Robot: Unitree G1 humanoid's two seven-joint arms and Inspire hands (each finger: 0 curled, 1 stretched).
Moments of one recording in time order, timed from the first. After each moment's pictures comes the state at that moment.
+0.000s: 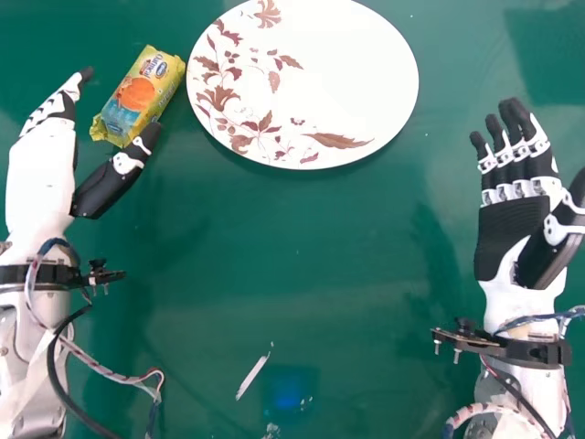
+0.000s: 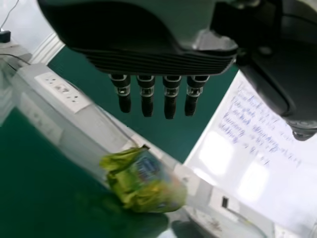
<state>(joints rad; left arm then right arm) 0.08 0.27 0.16 -0.44 0.76 0.07 -0.01 0.28 -0.01 -0.13 -0.28 0.31 -0.50 0.25</state>
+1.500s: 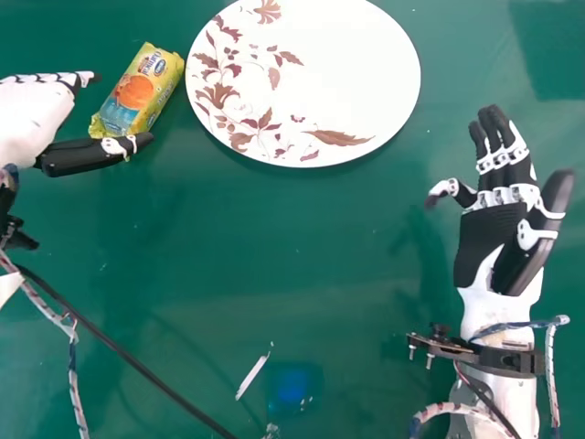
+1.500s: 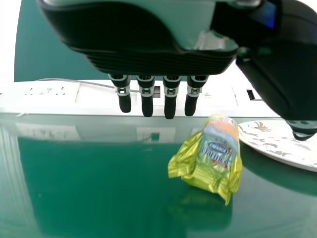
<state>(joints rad) -0.17 0.78 0.08 -0.46 0.90 0.31 -0.62 0.34 0.05 -0.03 -0.33 0.20 -0.50 0.14</state>
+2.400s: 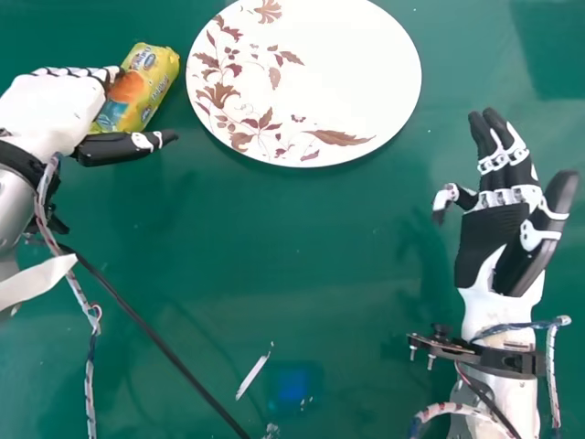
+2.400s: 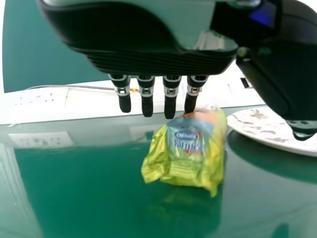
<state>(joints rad) -0.28 0.73 -0.05 -0.36 1.04 0.33 -0.63 0.34 0.04 -0.03 -0.34 0.22 -0.50 0.14</state>
